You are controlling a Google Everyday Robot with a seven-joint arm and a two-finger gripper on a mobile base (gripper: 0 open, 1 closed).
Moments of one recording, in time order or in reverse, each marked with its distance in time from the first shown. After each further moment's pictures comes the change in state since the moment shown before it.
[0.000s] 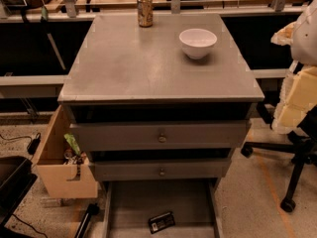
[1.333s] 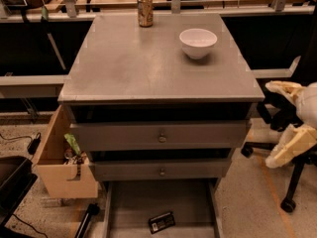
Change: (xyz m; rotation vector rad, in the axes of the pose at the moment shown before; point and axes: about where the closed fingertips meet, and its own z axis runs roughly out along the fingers) arm 0.049 0.016 0.105 -0.044 -0.489 0.028
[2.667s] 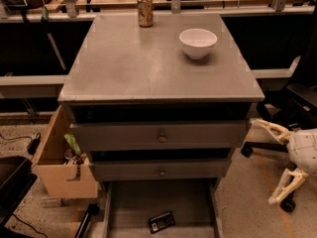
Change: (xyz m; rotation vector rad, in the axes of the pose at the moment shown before) arm 0.078 0.048 0.062 -0.124 -0.213 -0.254
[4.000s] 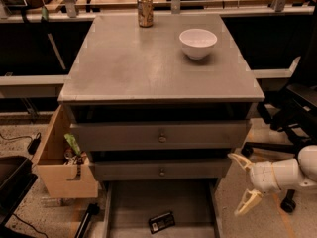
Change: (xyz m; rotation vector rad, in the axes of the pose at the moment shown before) arm 0.157 0.025 0.146 -0.047 -0.007 0.202
